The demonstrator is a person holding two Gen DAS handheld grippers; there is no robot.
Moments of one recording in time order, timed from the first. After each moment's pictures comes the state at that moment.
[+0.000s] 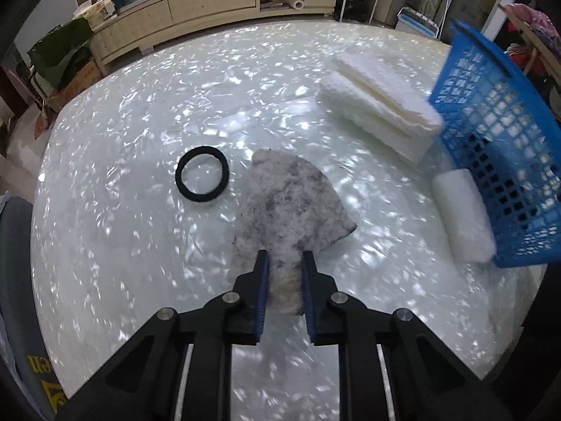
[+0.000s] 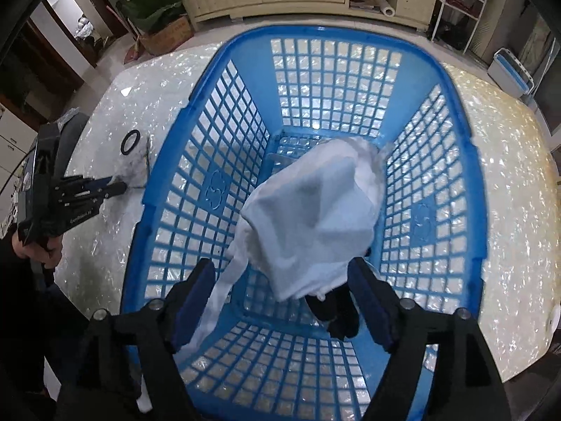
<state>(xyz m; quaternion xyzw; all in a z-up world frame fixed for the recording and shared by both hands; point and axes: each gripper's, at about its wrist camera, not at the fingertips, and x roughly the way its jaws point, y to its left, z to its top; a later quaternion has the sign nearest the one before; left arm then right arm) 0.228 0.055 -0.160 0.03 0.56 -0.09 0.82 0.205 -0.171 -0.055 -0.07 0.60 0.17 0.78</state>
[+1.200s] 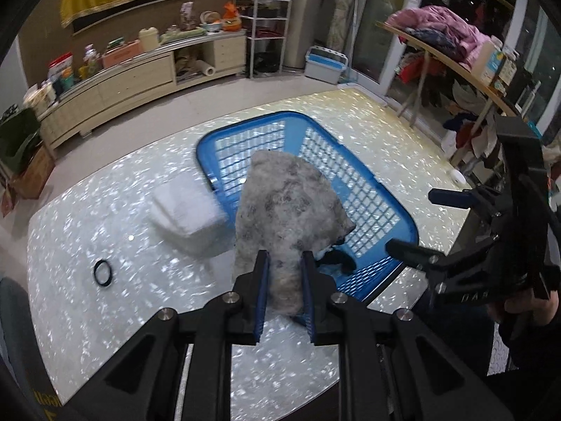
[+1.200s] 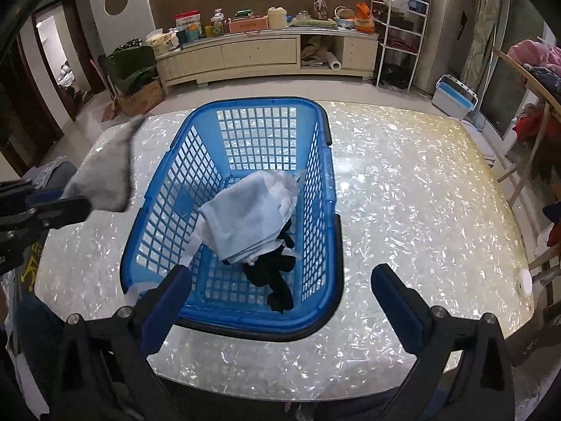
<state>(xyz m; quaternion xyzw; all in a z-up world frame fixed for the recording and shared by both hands) 0.166 -0.131 -0.005 0.05 0.46 -0.23 0.85 0.135 -0.235 -0.006 -0.05 0.49 0.10 0.86</state>
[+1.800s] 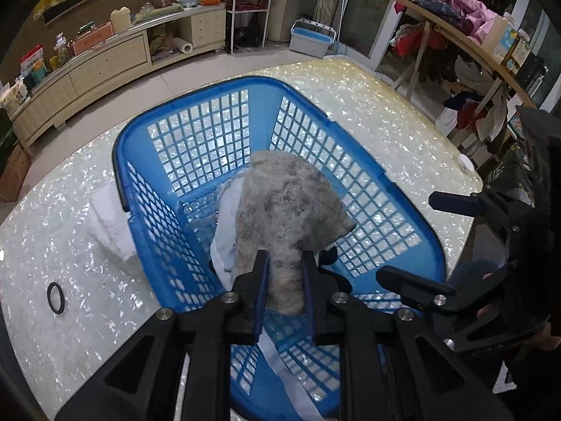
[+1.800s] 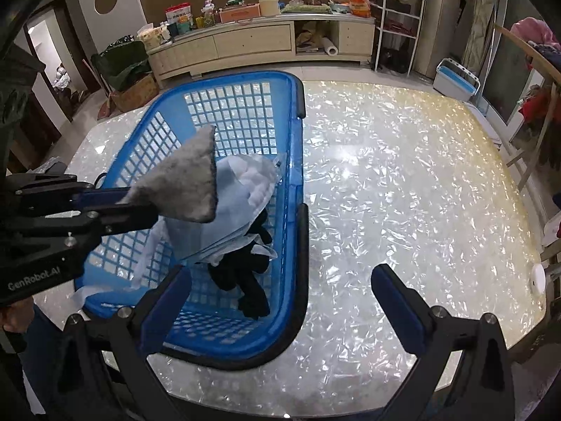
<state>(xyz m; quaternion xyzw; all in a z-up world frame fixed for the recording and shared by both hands) 0.226 -0.187 -0.068 0.06 0.51 -0.25 0.82 0.161 -0.255 -0.037 -0.03 0.51 0.10 0.85</state>
